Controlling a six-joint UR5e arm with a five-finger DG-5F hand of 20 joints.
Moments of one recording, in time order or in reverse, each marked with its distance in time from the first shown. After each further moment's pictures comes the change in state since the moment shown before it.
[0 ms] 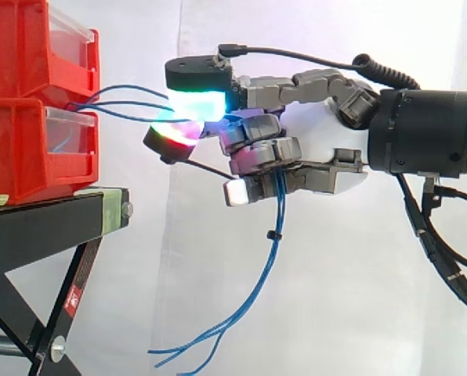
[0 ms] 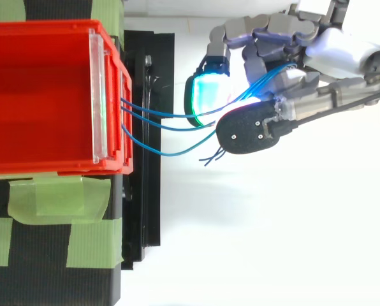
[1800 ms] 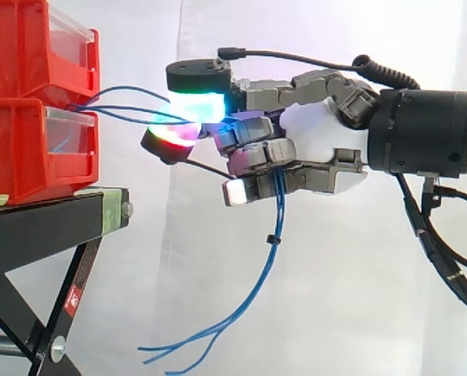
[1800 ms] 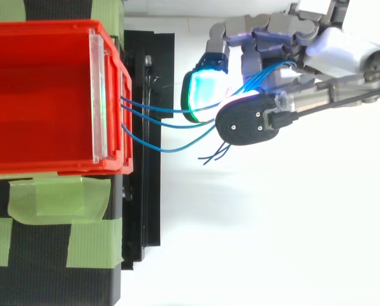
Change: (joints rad) arm 0.000 0.000 0.000 0.002 0.002 0.001
